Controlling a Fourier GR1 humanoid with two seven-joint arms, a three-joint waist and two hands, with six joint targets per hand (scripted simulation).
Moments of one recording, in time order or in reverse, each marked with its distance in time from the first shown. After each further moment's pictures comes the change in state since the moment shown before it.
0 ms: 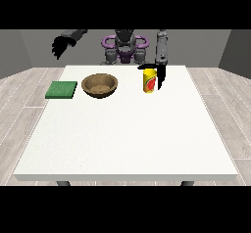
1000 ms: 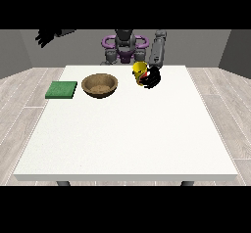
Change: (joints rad) left arm -0.133 0.008 -0.023 0.284 -0.191 0.327 -0.079; right arm -0.024 -0.145 -0.120 0.077 -0.154 0.126 0.093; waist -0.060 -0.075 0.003
